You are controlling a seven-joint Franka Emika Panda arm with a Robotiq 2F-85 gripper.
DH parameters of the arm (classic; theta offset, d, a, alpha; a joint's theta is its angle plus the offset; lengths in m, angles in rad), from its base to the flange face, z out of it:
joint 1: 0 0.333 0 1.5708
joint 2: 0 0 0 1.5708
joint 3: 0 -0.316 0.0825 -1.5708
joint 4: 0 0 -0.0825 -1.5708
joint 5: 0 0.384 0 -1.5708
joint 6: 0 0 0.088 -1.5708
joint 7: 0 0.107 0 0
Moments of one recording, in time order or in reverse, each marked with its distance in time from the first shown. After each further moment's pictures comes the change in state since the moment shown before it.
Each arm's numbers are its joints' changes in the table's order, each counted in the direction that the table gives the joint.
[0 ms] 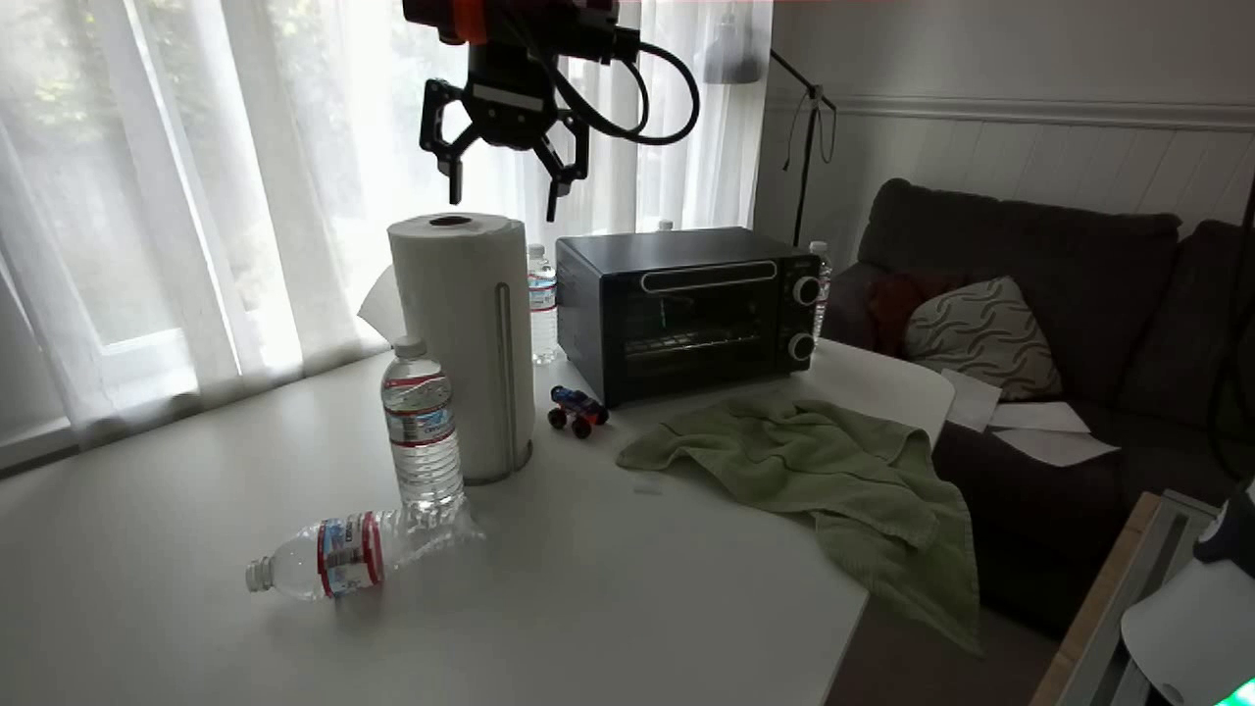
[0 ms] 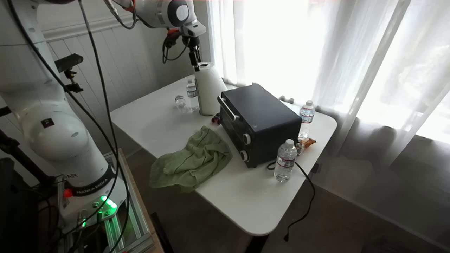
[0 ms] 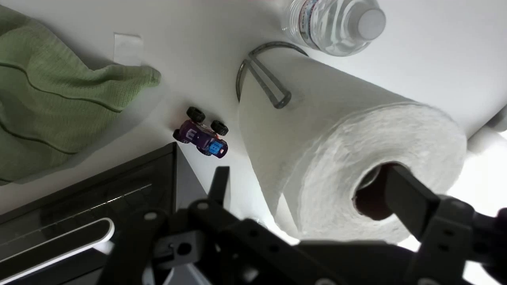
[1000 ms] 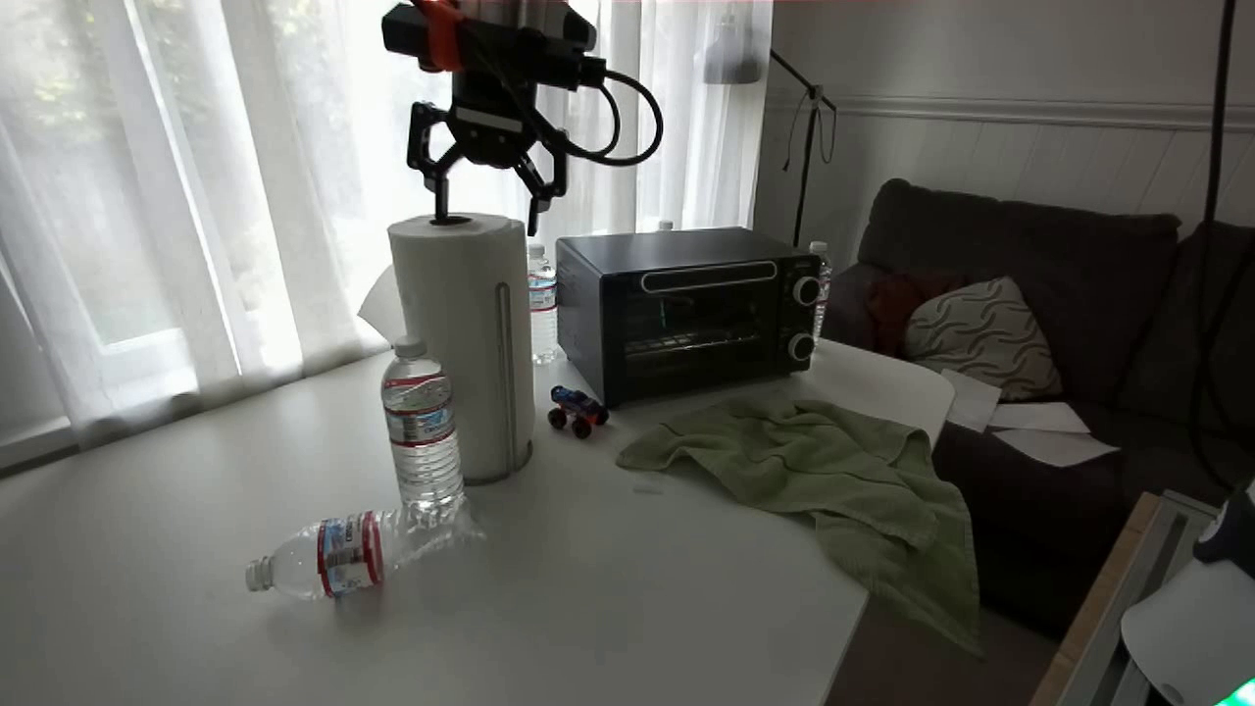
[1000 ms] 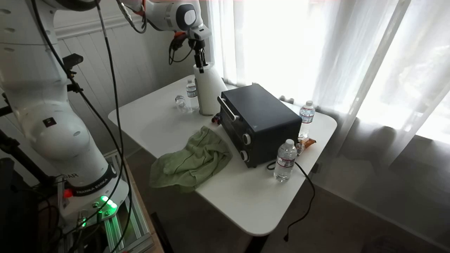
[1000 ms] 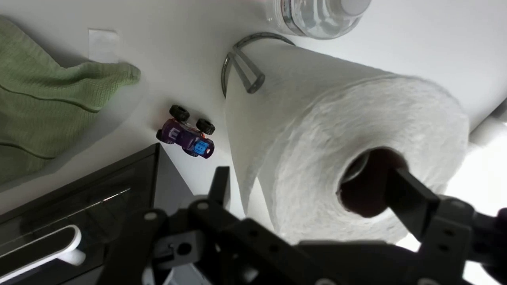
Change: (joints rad) arm 0.034 -0.103 0.044 0.098 0.005 0.002 0.016
